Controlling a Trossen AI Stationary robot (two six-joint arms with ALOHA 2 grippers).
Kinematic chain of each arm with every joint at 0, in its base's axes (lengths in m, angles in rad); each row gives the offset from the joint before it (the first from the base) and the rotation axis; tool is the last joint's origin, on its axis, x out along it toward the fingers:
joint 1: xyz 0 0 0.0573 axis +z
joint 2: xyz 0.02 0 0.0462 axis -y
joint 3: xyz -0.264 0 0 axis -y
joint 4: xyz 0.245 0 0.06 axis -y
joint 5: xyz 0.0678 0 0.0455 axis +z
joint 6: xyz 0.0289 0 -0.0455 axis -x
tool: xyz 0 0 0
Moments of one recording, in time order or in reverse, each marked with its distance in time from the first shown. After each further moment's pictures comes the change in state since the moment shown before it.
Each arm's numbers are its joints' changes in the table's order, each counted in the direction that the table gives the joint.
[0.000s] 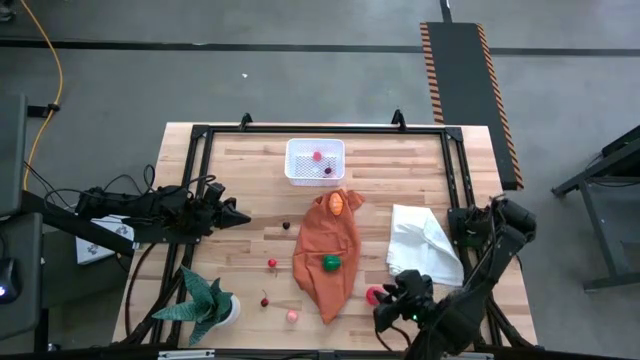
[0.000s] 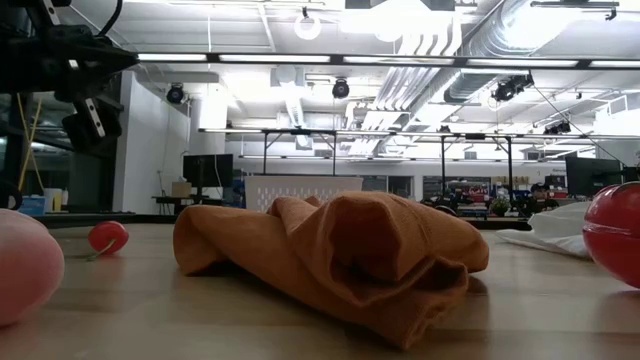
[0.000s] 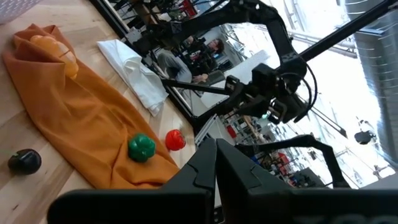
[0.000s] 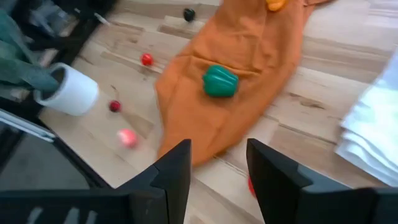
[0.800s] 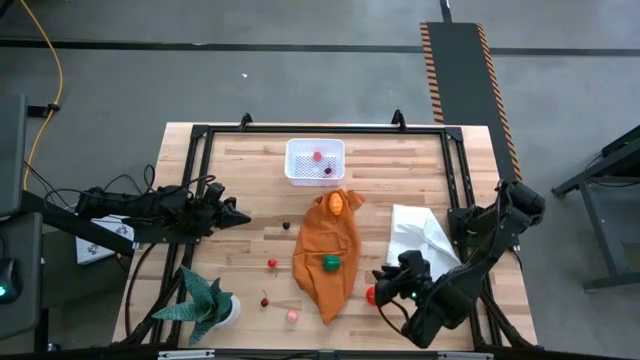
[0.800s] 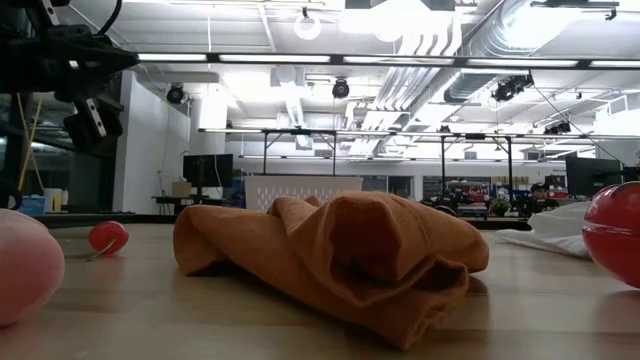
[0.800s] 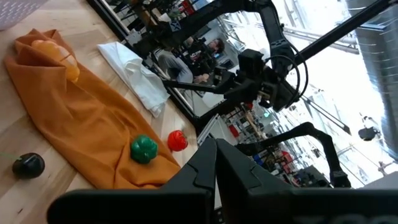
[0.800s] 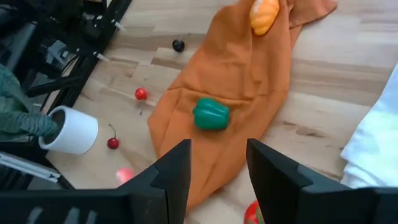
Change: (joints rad) left arm 0.000 0.000 0.000 -0.001 0.002 -0.026; right arm -0.068 0.170 -0.279 0.199 -0.068 -0.008
